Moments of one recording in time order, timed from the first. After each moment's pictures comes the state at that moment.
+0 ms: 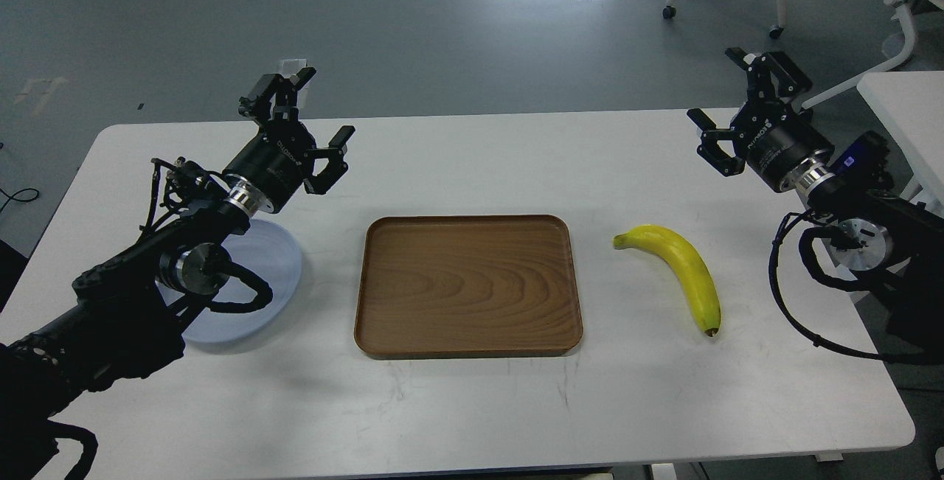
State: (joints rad) left arm -0.75 0.25 -0.52 -0.65 0.11 -0.43 -0.49; right arm 0.81 -0.51 0.34 0.63 -0.05 0.49 0.49
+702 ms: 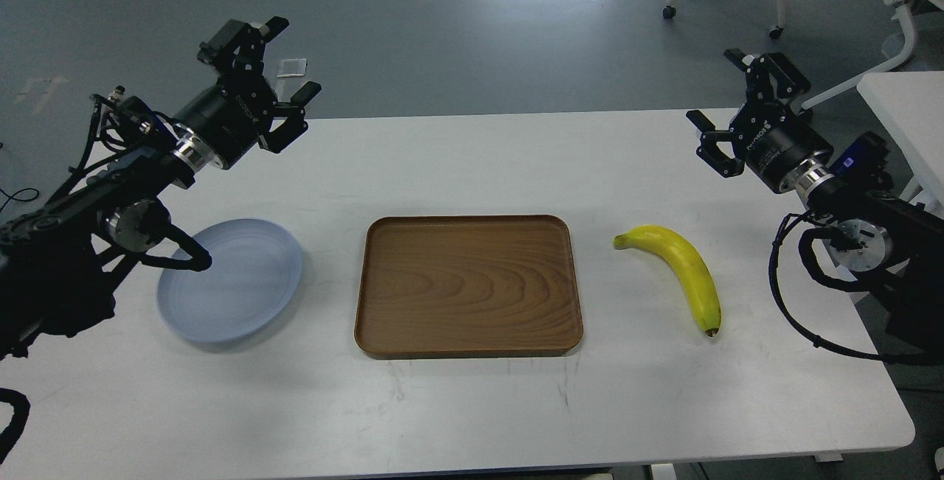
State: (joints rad) left arm -0.89 0.45 -0.51 -0.73 0.36 -0.49 -0.49; right arm 0.81 -0.51 0.34 0.63 -0.05 0.49 0.49
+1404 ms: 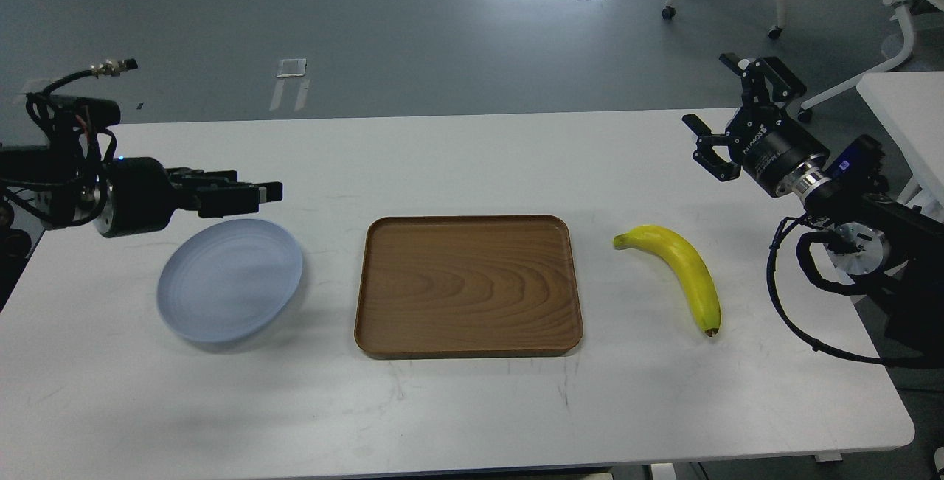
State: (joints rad) left arm -0.74 0.89 -0.50 -1.15 1.71 -0.42 -0.49; right arm 0.80 -0.51 0.34 0.65 -0.05 0.49 0.49
